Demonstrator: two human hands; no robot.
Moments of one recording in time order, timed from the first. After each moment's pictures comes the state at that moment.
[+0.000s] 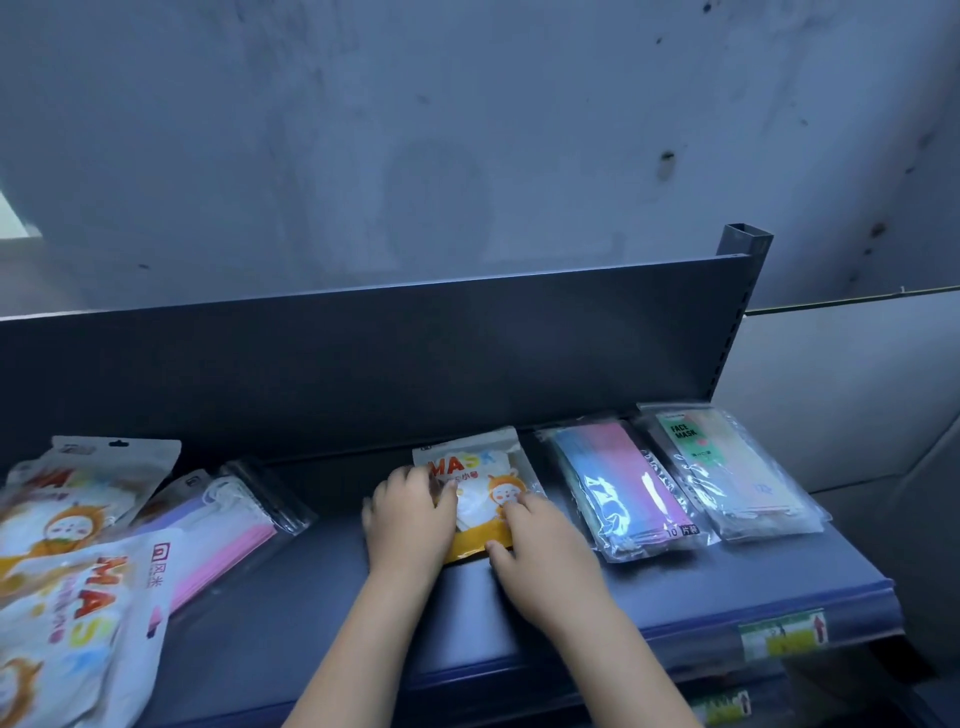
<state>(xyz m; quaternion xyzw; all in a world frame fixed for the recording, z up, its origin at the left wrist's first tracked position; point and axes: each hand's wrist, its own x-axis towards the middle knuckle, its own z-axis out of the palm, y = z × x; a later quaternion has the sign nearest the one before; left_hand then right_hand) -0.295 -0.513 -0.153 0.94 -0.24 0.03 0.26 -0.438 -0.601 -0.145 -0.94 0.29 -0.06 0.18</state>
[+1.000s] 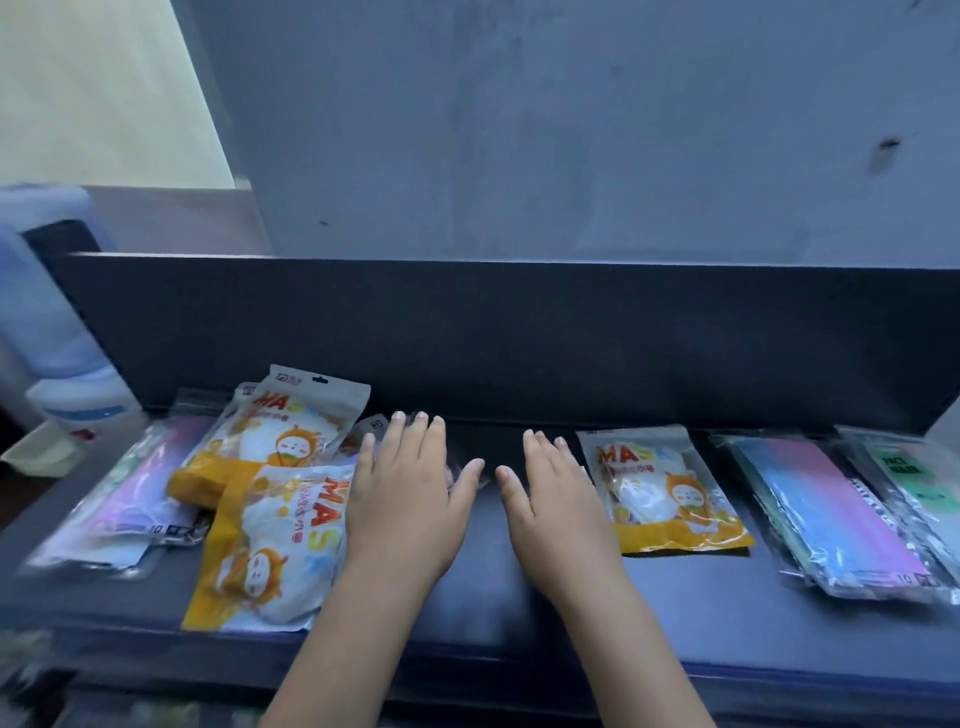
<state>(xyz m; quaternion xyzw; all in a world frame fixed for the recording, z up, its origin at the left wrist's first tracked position) -0.243 -0.325 -0.088 0.95 -0.27 0.11 0.11 -0.328 -0.463 -0.110 -0.93 0.22 -0.11 0.27</state>
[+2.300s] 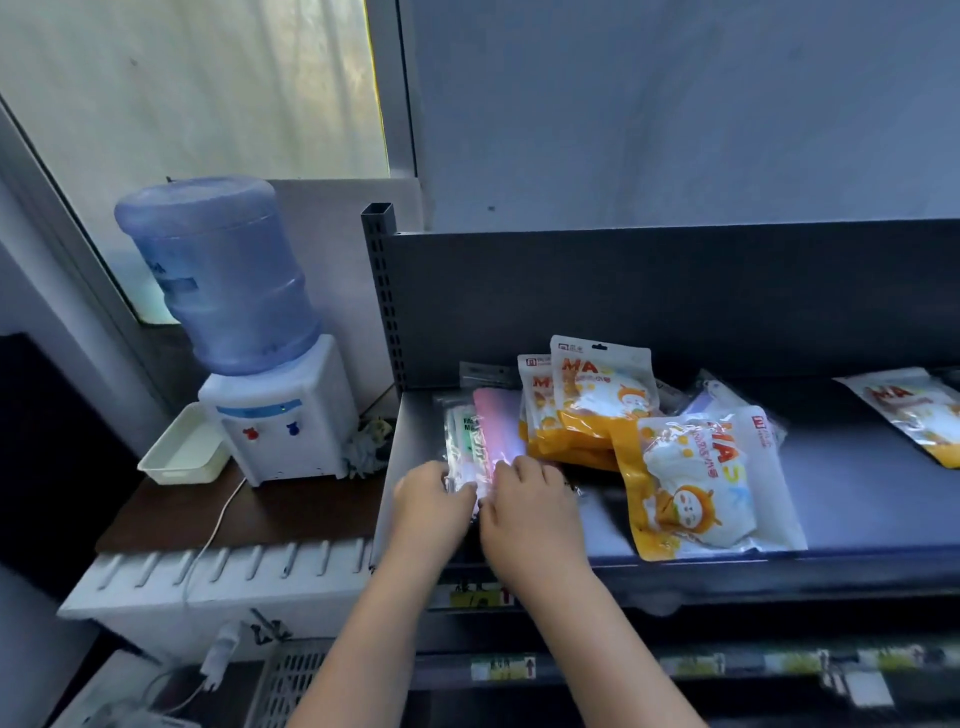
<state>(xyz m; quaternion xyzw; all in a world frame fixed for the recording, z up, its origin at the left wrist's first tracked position) -0.029 0.061 -0.135 0.90 -0.14 -0.11 0.39 -0.113 -0.025 -0.135 -0.95 0.27 -0.07 0.14</state>
